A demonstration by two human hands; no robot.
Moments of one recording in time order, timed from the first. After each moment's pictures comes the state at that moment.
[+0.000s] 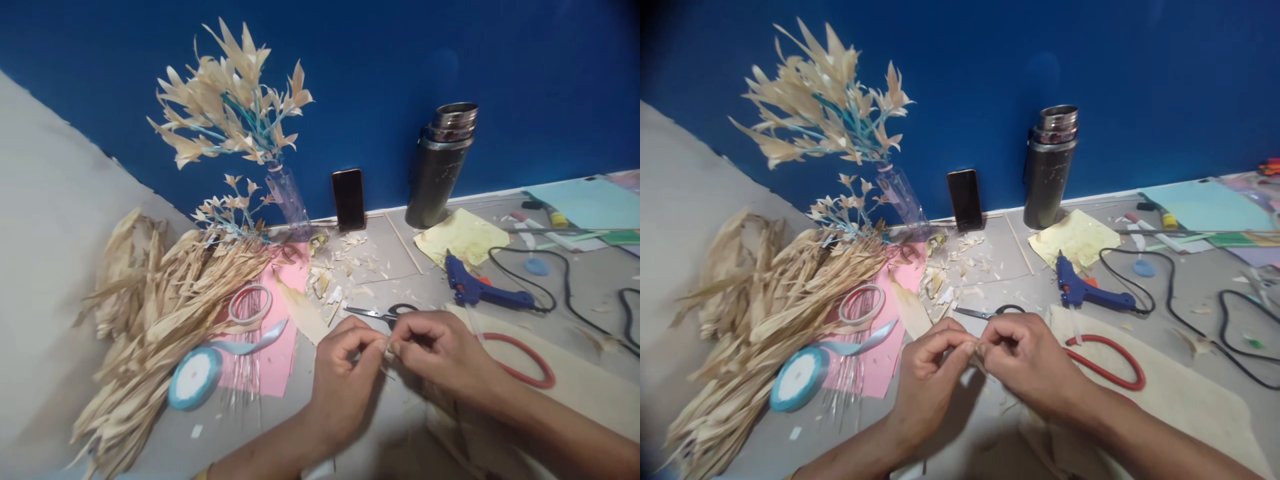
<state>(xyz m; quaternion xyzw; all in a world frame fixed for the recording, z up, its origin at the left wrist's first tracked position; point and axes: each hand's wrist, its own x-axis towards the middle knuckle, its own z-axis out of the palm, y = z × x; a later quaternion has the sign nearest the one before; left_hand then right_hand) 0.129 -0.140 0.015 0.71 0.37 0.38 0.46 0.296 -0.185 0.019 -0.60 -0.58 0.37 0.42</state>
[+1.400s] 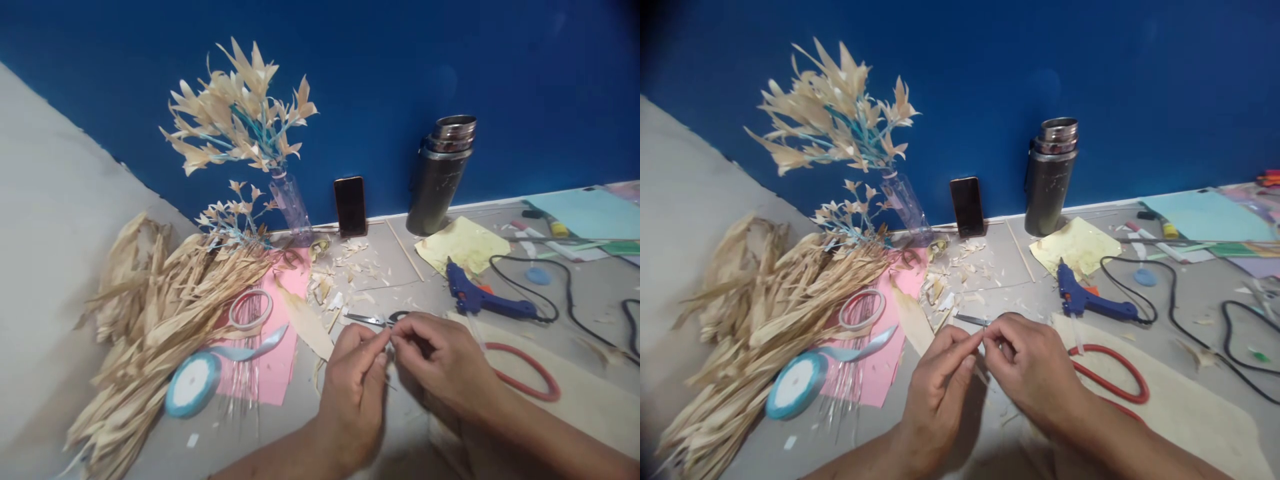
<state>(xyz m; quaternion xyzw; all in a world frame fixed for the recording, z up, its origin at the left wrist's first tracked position) 0.125 -0.149 0.001 0.75 0.30 0.37 0.45 0.295 -0.184 0.005 -0.62 -0.66 0.13 0.41</state>
